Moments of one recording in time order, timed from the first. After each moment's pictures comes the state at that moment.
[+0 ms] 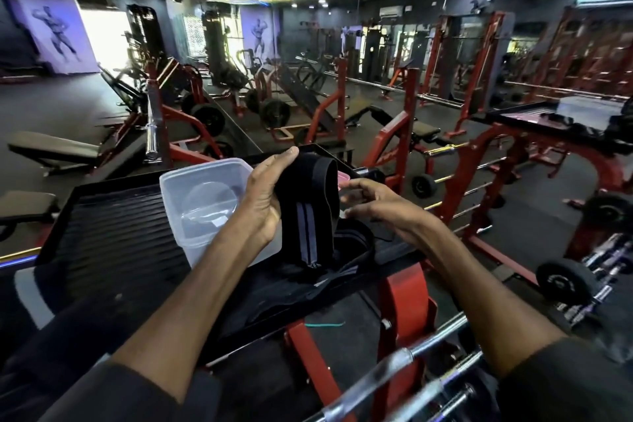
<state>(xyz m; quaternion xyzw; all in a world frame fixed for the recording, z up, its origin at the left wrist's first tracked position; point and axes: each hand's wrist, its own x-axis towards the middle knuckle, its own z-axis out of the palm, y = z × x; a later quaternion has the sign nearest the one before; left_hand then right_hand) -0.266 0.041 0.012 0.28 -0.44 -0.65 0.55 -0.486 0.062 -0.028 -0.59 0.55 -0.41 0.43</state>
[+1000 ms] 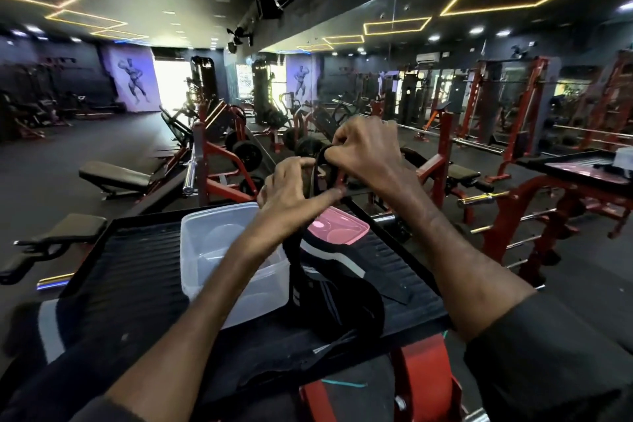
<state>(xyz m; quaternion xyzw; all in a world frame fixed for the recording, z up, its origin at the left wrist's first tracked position) -0.282 0.020 0.063 0.49 -0.75 -0.19 0.41 -0.439 0.017 0.132 -0.70 0.58 -0.39 -0.15</state>
